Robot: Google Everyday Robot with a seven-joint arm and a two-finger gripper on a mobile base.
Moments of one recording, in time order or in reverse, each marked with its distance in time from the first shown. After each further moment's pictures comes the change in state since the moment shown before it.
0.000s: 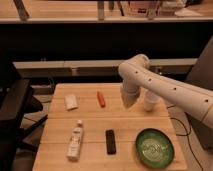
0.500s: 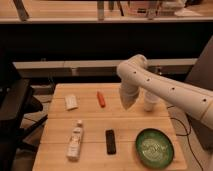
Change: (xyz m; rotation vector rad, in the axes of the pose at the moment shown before) arm -0.010 -0.003 0.001 -0.011 -0.003 -0.033
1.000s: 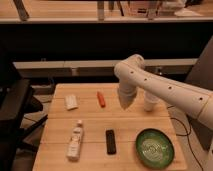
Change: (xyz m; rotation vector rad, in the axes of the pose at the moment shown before) arm -0.003 -0.004 0.003 -0.010 -0.001 -0.031
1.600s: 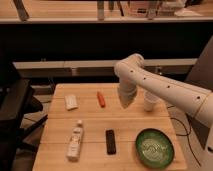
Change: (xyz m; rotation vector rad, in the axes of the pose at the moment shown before) arm 0.008 -0.006 0.003 -0.006 0.006 -0.022
